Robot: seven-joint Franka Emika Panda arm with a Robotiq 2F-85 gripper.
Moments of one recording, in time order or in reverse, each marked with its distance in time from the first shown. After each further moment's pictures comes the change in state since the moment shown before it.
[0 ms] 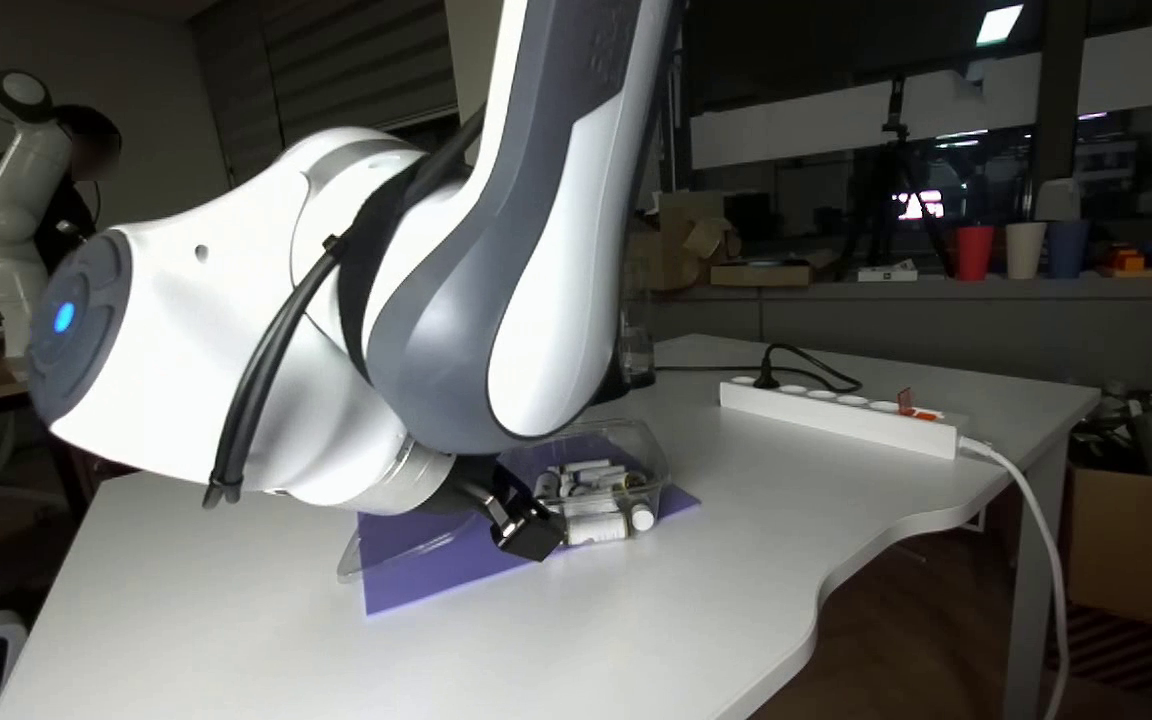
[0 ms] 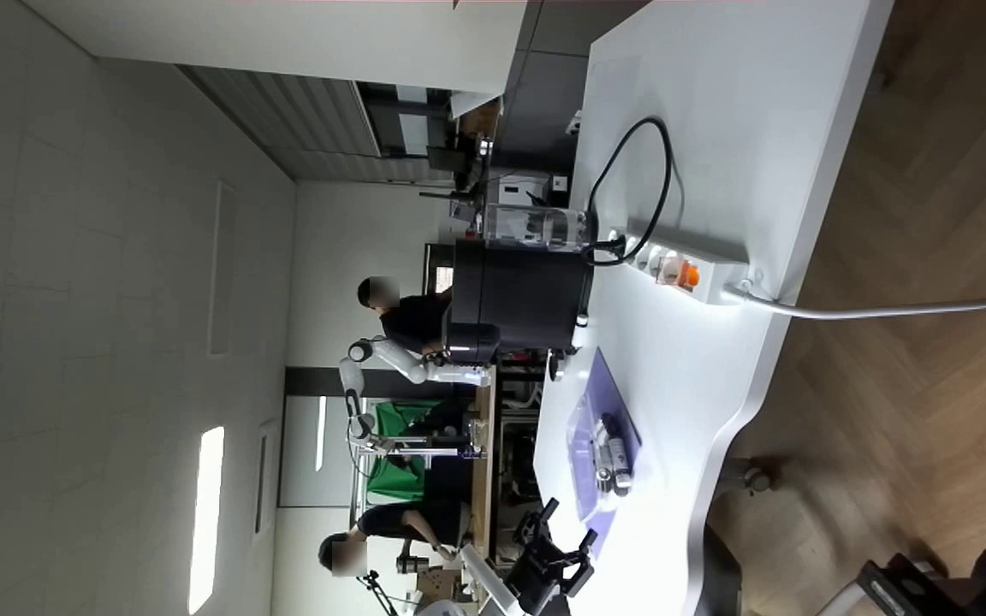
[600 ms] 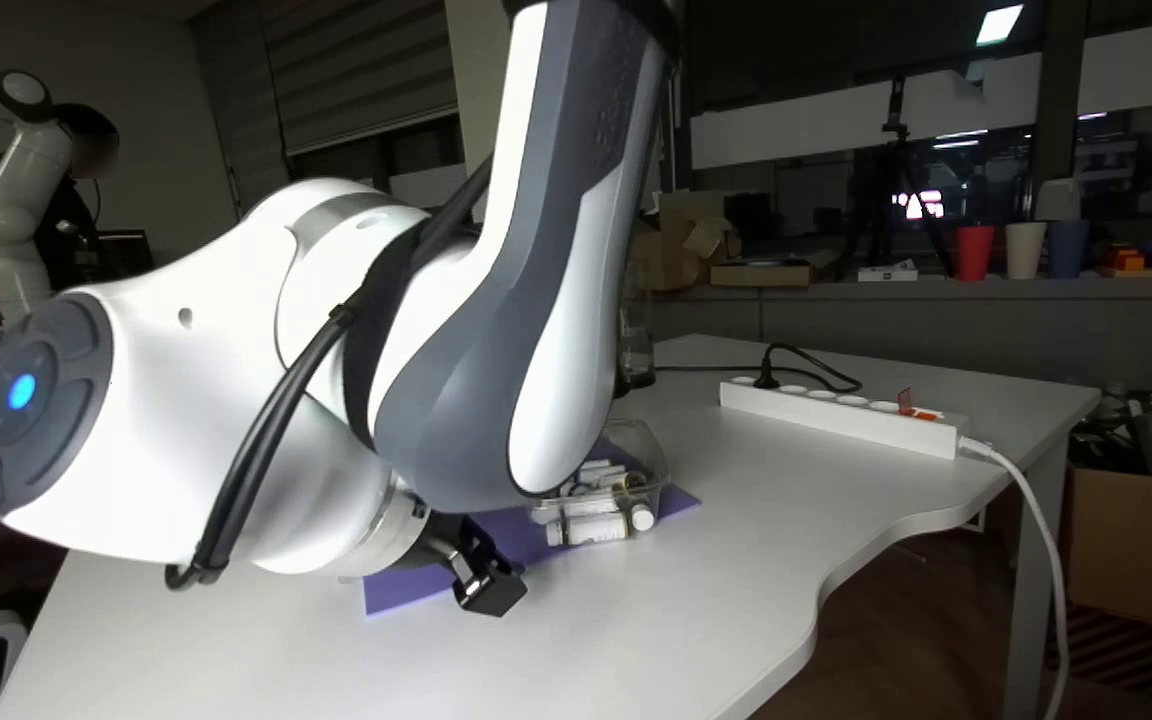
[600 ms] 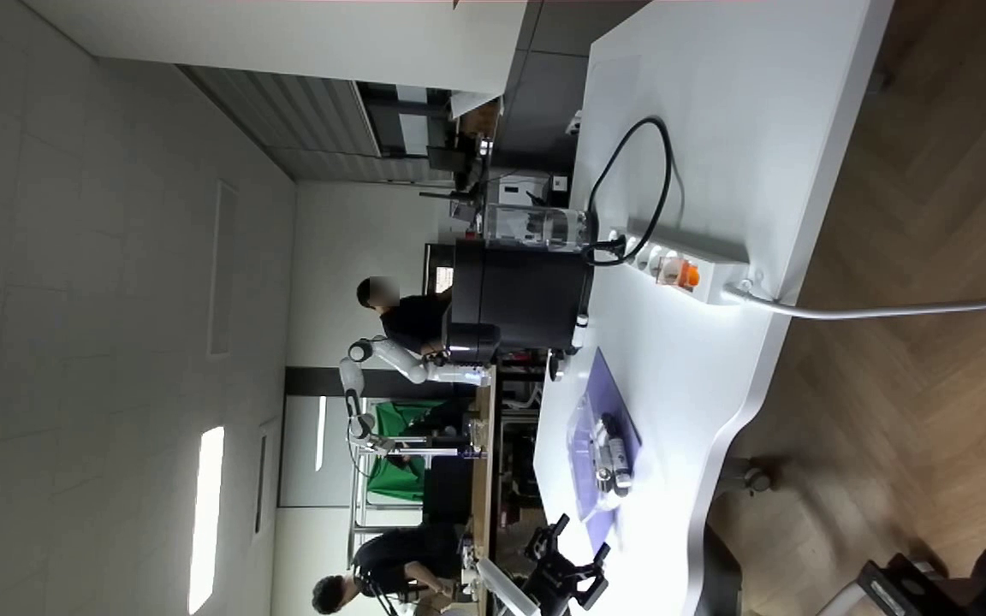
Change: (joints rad) arm -0.002 0.067 0.033 0.030 -0.124 0.063 0.111
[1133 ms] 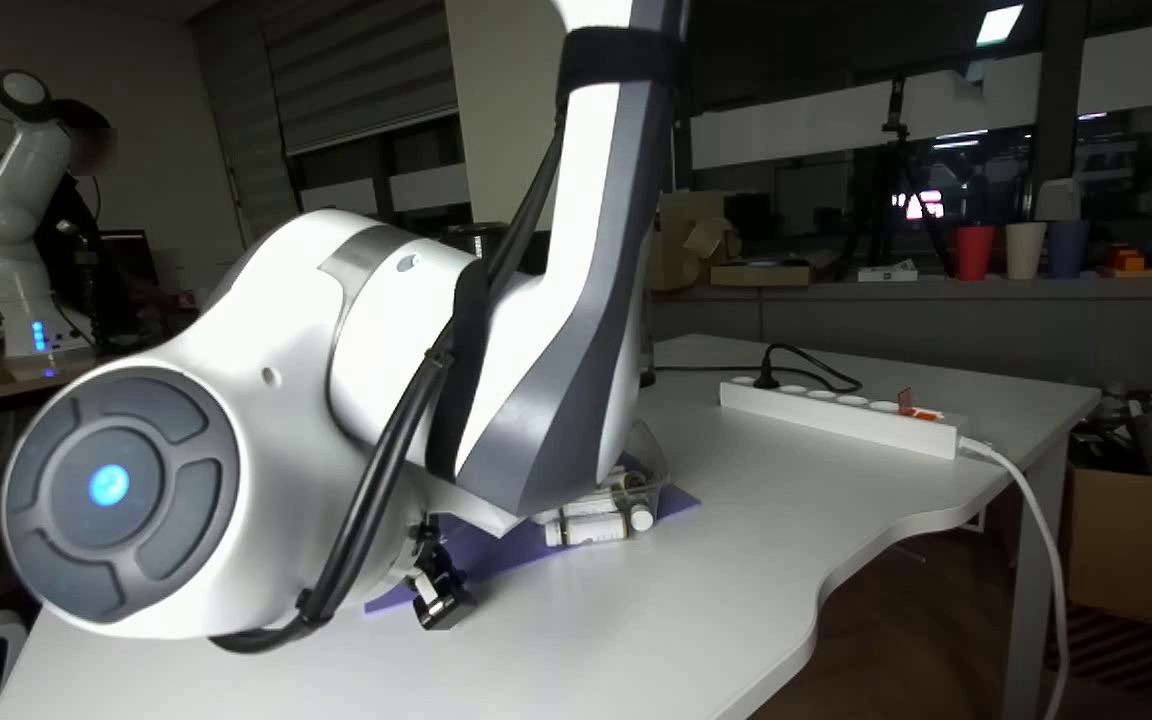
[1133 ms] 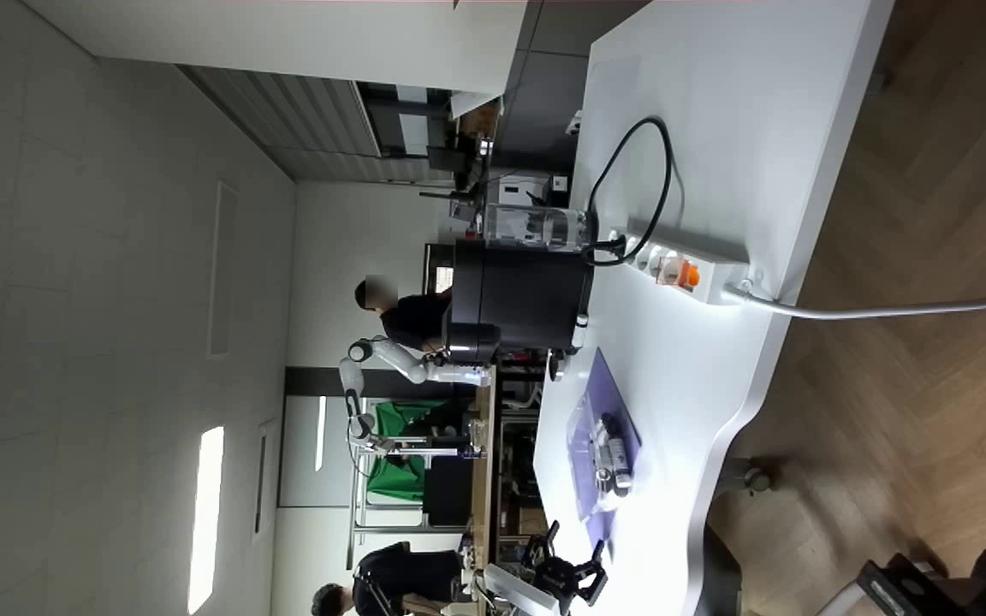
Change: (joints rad) arm -0.005 0.031 0.011 0.002 -0.356 0.043 0.297
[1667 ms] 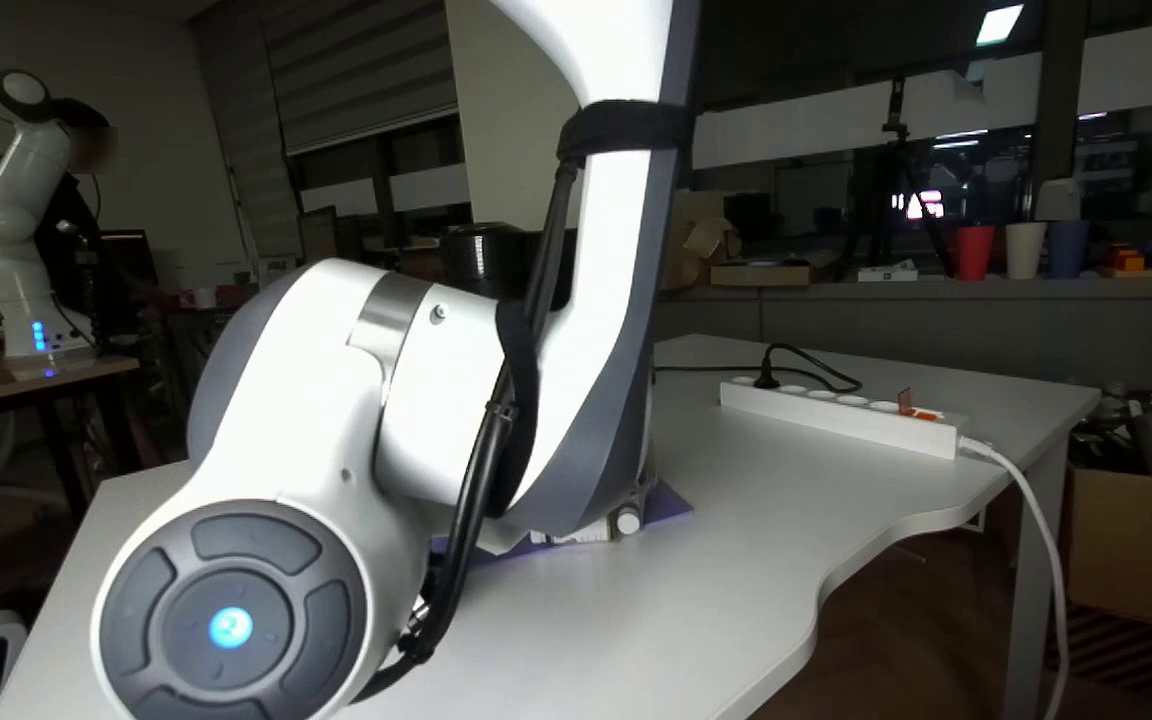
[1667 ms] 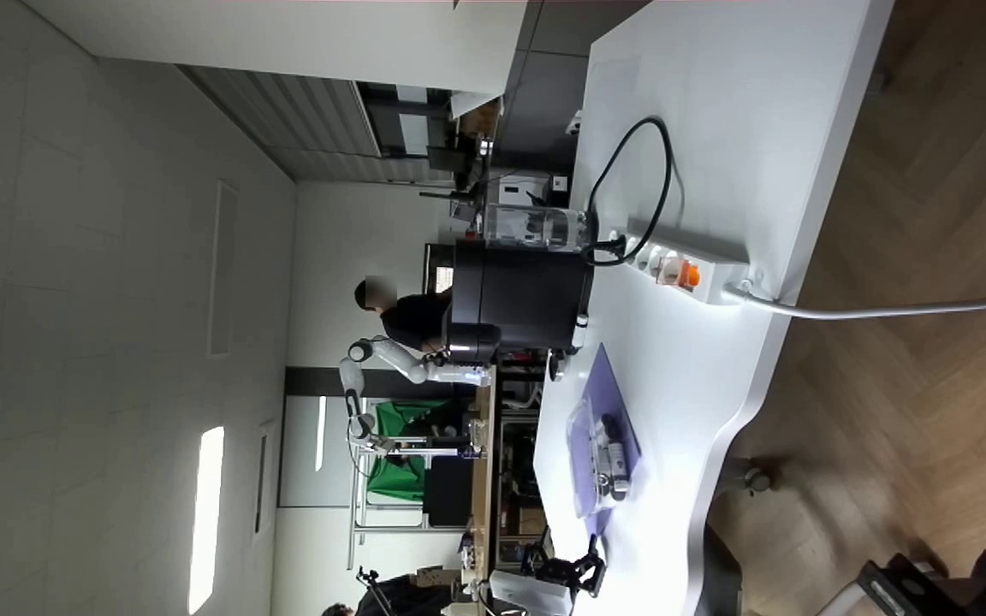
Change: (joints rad) arm -0.022 0.049 0.038 -0.004 -0.299 -0.114 0.151
